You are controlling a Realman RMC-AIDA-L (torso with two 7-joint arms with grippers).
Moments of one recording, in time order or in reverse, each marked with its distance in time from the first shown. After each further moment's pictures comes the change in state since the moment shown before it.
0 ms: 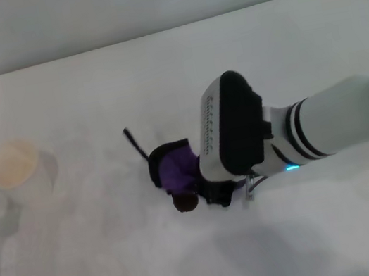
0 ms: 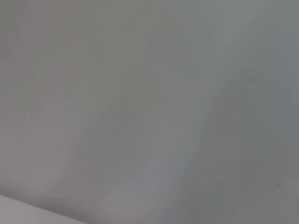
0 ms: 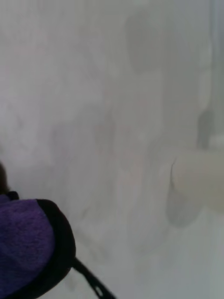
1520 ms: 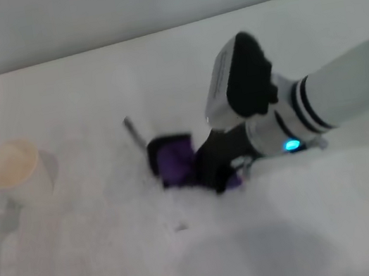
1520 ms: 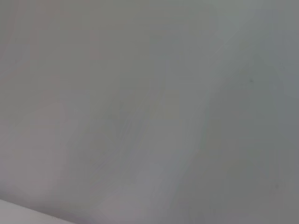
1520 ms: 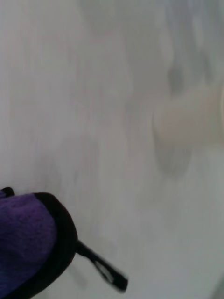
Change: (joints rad) left arm -0.012 0.000 0.000 -0.014 0.002 0.000 -0.012; right arm 0.115 0.001 0.162 0.236 0.304 0.088 -0.127
